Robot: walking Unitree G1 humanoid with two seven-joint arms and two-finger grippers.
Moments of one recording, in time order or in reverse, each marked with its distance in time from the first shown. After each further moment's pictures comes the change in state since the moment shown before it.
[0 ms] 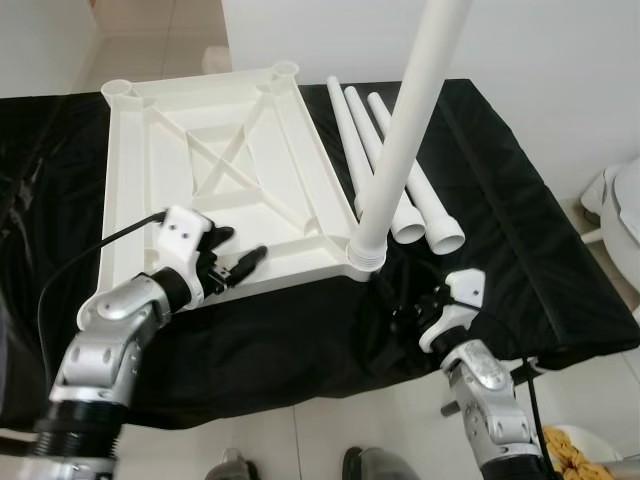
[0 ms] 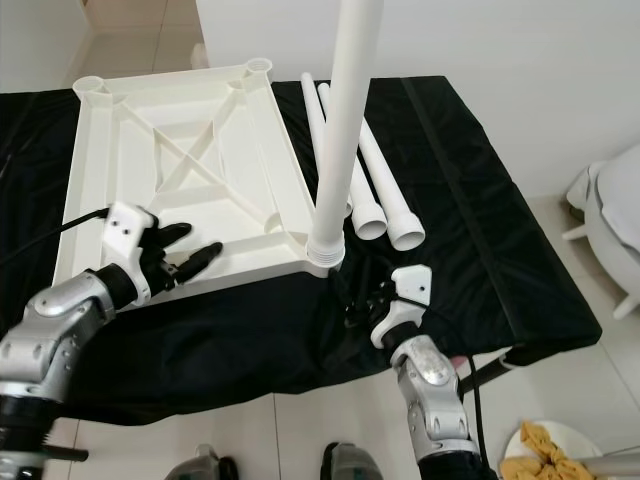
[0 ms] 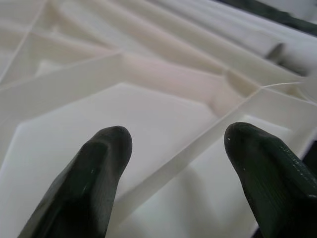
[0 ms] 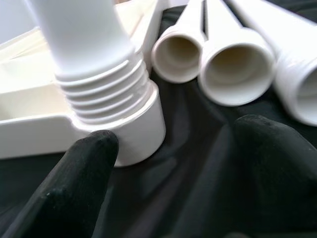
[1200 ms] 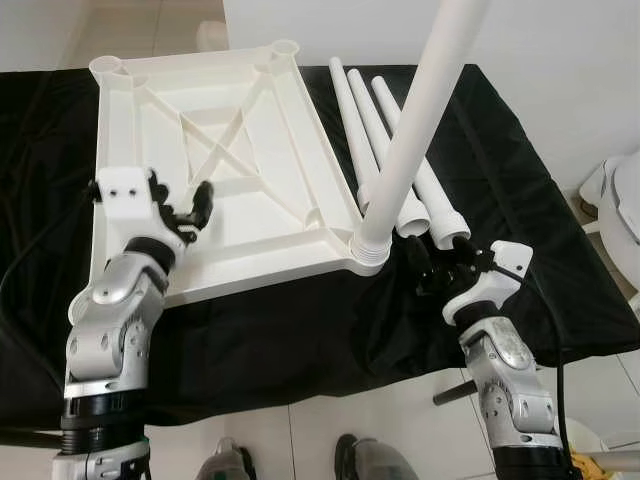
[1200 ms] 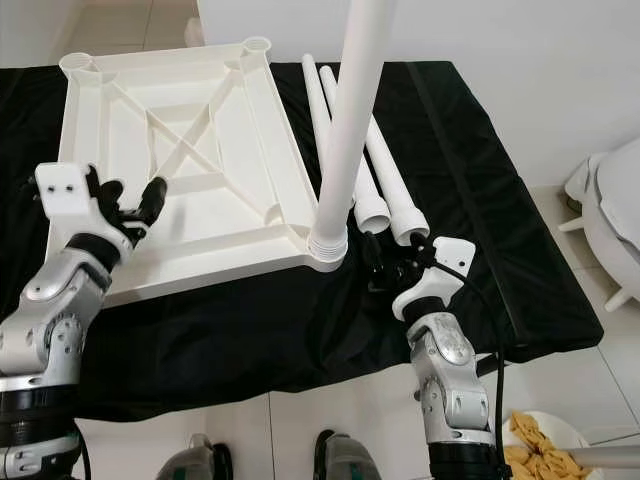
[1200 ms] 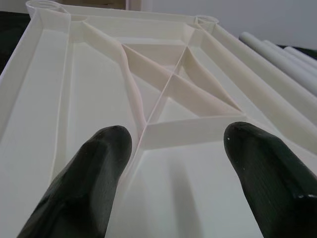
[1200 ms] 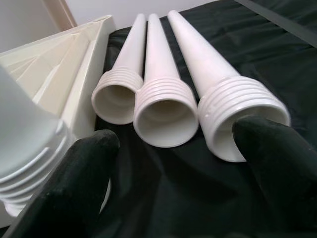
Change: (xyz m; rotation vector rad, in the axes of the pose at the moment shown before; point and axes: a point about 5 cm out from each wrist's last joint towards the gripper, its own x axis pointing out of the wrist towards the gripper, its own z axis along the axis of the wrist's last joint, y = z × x) left arm -0.005 0.022 0.044 -0.075 -0.181 0.426; right arm 0.006 -0.012 0.037 0.078 -0.054 -0.135
